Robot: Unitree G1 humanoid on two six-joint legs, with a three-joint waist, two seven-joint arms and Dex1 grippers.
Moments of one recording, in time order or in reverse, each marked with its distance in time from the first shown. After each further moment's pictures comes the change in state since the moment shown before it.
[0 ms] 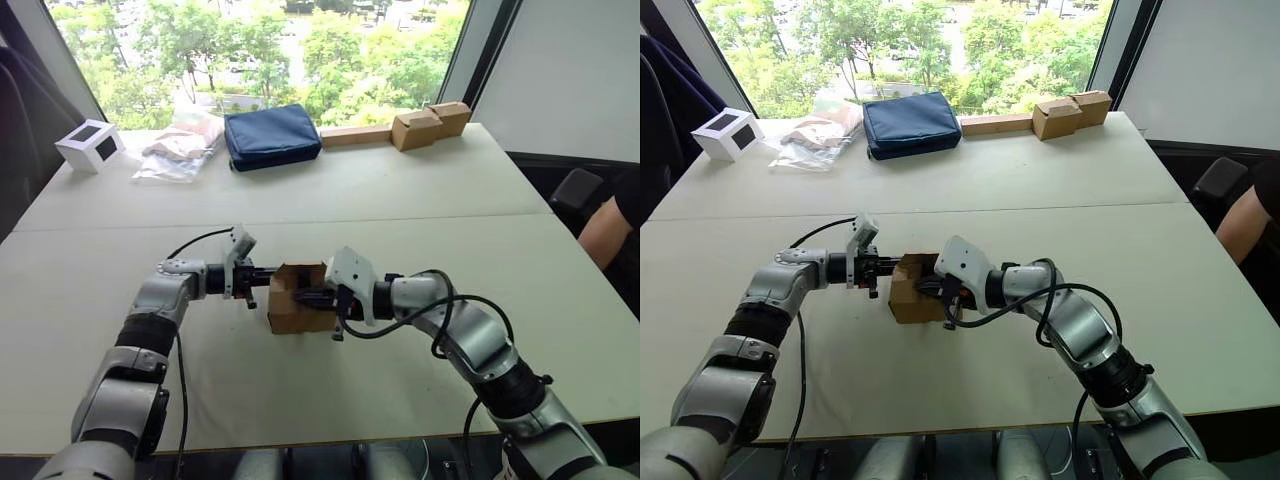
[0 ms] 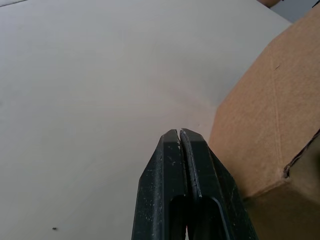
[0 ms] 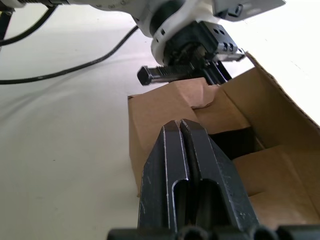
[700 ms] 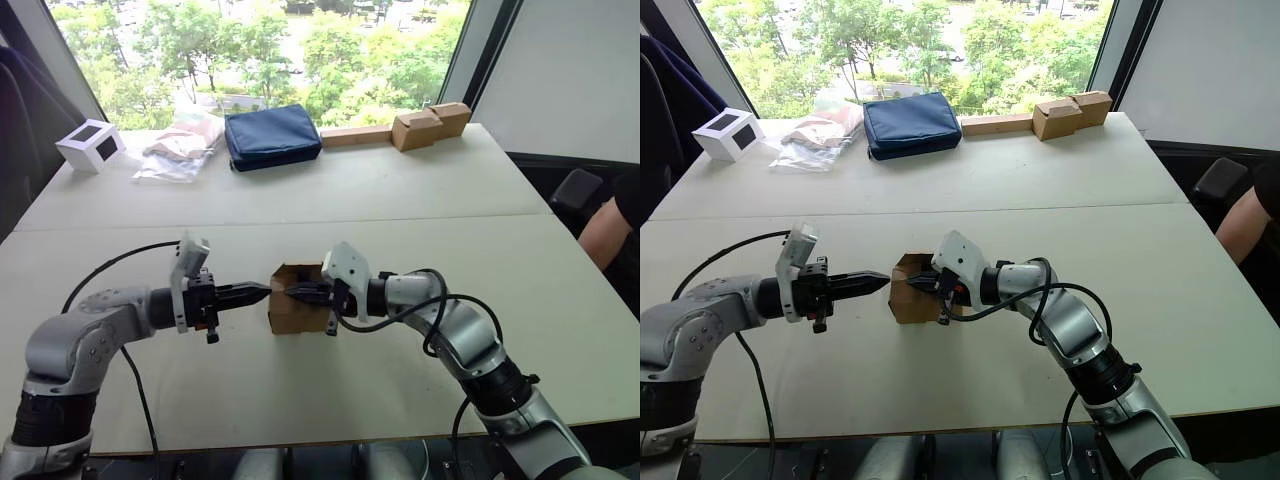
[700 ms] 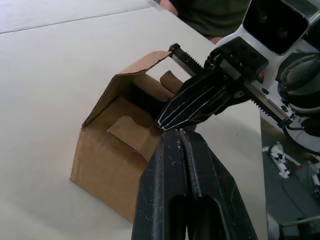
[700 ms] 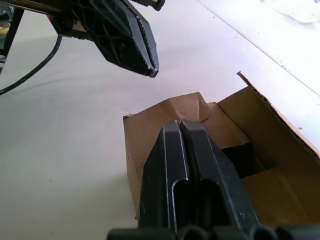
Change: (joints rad) left arm 0.436 0.190 0.247 -0.885 -0.453 0.514 0.206; right arm -0.001 0.058 -0.023 0.040 -0.009 -0.030 0.022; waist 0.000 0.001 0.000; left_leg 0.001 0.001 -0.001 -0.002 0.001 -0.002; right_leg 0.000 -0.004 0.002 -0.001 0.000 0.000
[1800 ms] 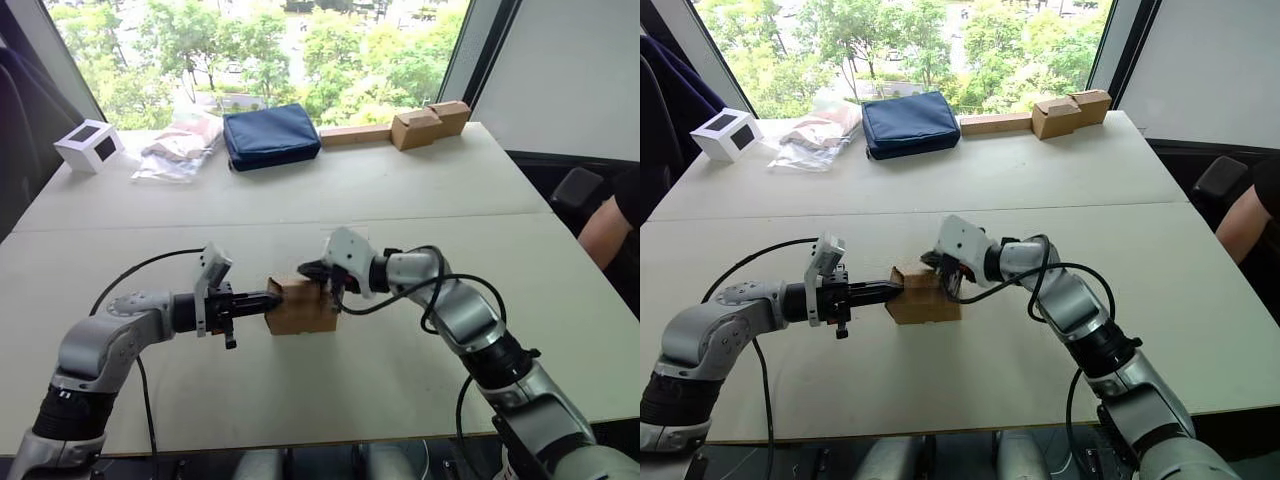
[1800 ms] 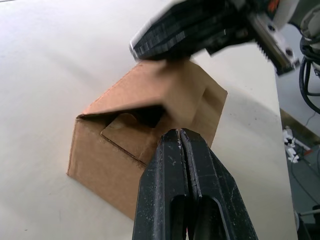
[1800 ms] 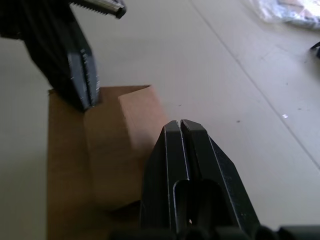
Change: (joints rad) left arm -0.022 -0.008 -0.119 0.107 0.068 -0.130 0.024; right arm -0.102 -0.065 0.043 0.071 -0.135 -0.075 0.024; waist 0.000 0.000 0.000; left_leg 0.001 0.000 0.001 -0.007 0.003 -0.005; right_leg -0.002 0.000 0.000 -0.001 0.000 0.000
